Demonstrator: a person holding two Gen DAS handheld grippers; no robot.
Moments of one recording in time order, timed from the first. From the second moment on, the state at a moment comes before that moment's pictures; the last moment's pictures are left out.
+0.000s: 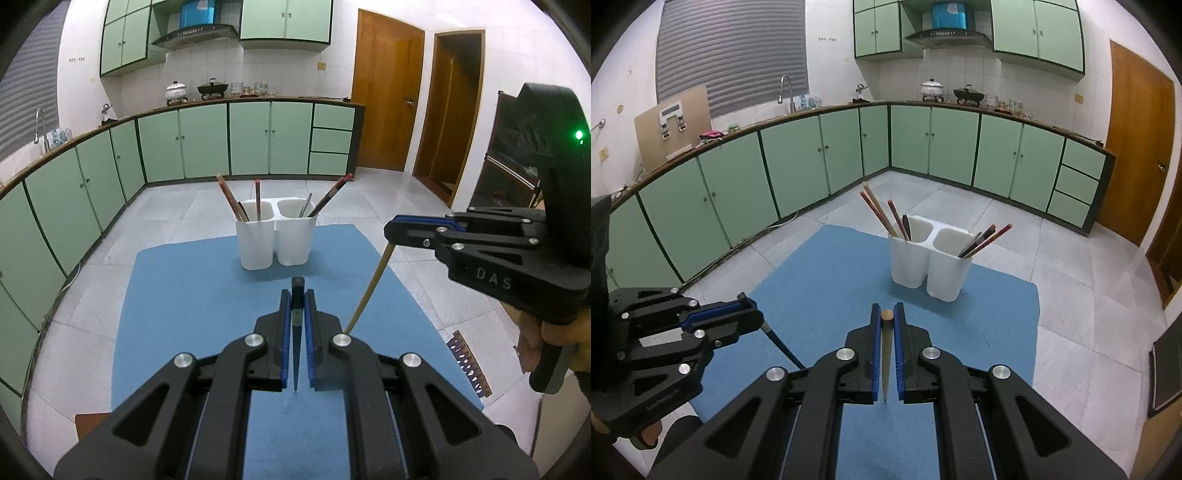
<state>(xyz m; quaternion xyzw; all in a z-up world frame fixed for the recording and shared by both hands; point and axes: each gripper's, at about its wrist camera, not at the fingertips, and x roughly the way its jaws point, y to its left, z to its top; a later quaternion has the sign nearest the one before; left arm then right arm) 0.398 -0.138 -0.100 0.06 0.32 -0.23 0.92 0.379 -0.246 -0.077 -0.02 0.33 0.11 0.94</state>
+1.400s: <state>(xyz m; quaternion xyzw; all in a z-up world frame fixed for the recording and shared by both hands) 0.544 -0.196 0.062 0.02 0.15 -0.23 0.96 0.500 -0.278 0.060 -0.01 0.27 0.07 0.96</state>
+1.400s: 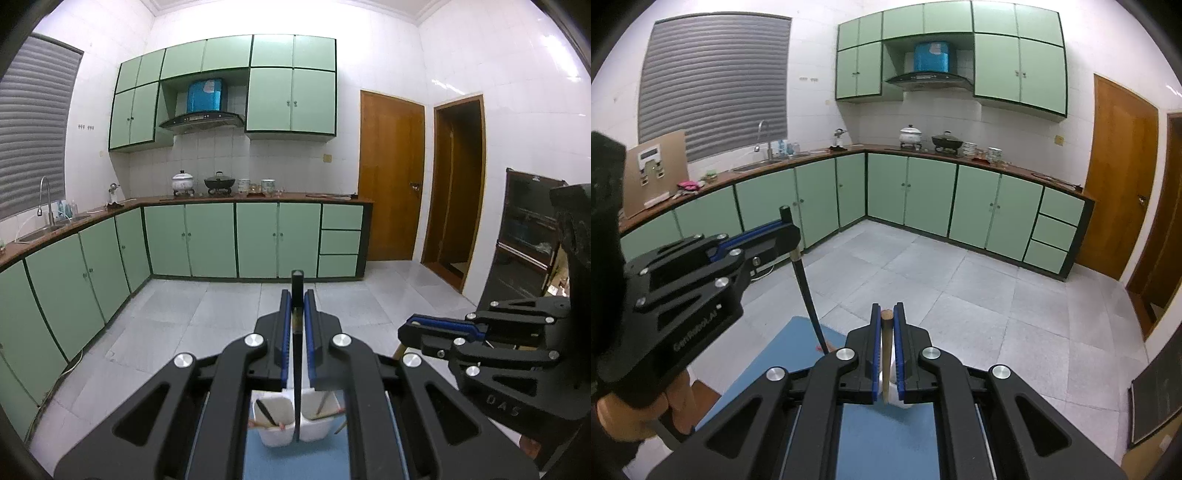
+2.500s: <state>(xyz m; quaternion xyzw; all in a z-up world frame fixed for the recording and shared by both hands) 0.644 -0.179 -0.043 0.01 0.22 -0.19 0.96 0.595 -0.321 -0.046 0.05 0.33 0.03 0.94</state>
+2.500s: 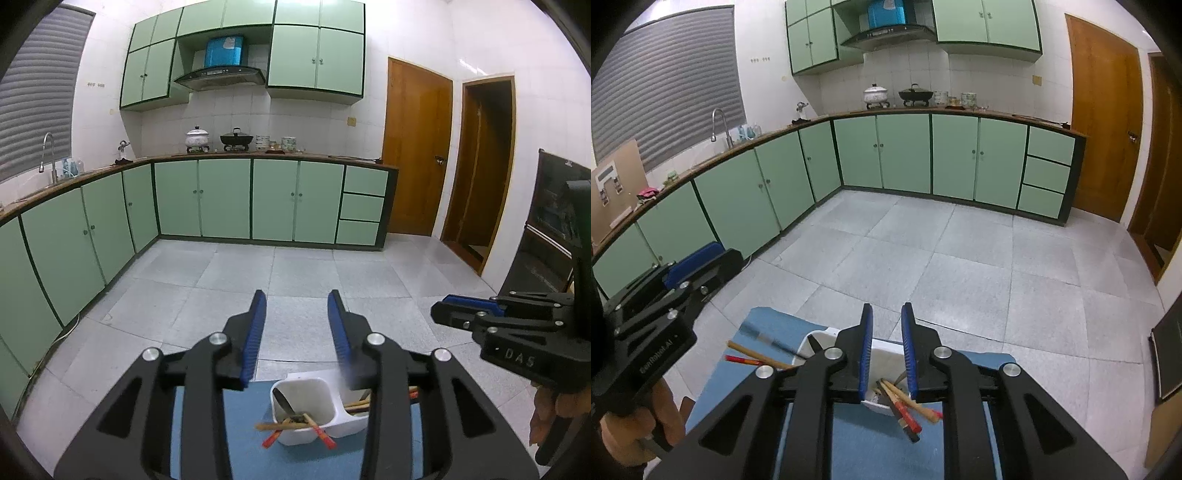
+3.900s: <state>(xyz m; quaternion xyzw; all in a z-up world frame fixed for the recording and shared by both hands) 0.040 -0.005 -0.044 0.01 0.23 -0.07 0.97 -0.007 -0.168 -0.057 0.04 0.20 -0.05 0.98</state>
